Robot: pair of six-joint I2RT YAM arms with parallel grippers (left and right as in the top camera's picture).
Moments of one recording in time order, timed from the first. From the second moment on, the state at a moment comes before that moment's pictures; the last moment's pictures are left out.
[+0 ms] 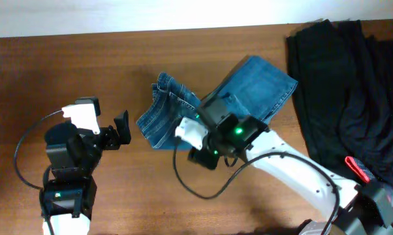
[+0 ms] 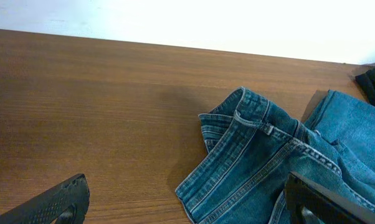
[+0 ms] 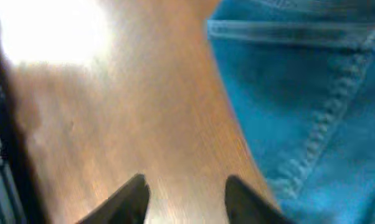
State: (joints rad) left arm 0.06 0.91 0.71 -0.26 0.19 -0.09; right arm 0.71 1.58 1.19 -0.75 -0.31 -0.36
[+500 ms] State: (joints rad) left arm 0.06 0.91 0.71 -0.27 0.19 -0.09; right arm 0.54 1.79 1.19 -0.15 -0.06 -0.52
